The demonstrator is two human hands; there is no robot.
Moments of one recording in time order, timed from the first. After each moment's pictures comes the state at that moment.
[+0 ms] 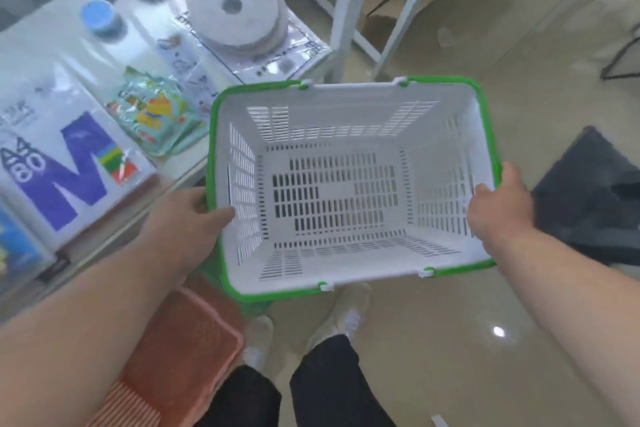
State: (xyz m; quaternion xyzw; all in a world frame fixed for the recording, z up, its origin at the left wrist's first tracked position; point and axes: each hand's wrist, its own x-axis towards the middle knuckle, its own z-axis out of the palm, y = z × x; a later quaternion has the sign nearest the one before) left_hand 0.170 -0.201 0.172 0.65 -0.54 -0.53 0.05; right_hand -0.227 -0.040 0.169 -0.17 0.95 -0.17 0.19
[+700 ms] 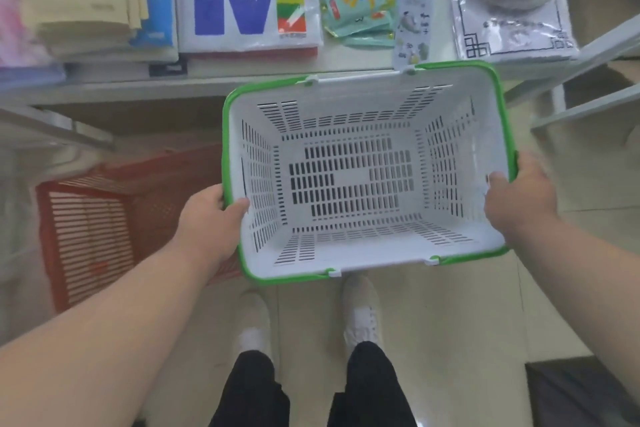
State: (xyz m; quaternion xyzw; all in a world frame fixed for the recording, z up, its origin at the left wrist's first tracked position) left_hand 0.295 -0.038 0.027 0.82 -0.29 -0.44 0.22; right_hand -0.106 -0.170 0.051 -0.50 0.82 -0.07 0.25
